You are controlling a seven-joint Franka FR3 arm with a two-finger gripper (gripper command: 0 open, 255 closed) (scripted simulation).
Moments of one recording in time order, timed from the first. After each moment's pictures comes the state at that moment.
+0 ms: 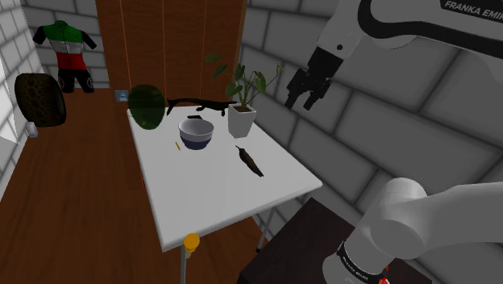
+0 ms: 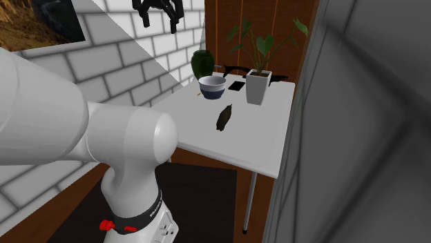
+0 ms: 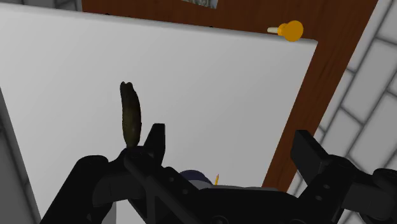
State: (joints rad) arm 0.02 -0.79 -0.03 -2.30 0.11 1.69 0.17
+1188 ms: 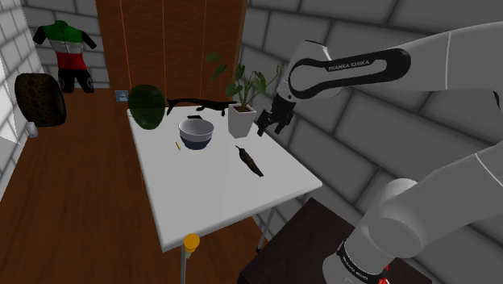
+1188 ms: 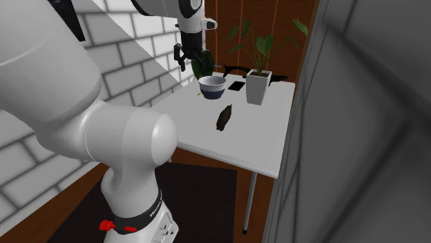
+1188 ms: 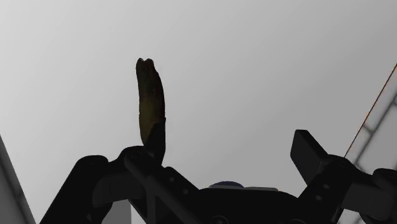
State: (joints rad) arm -0.02 -0.42 -0.10 -2.45 0.05 2.21 0.06
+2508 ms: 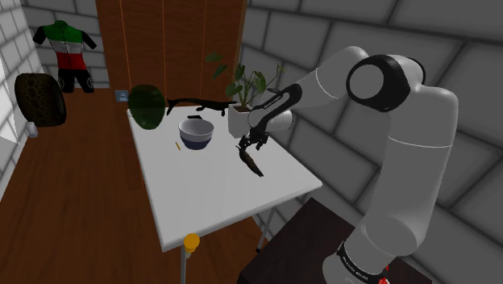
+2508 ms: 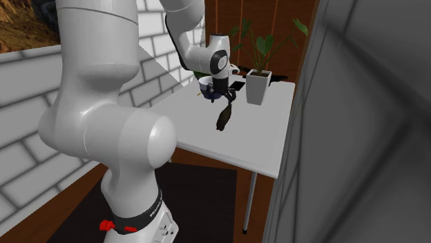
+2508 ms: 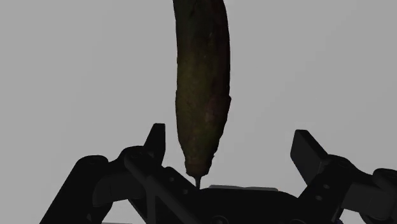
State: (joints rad) arm -0.08 0.32 -0.16 -2.16 0.14 2.64 -0.10
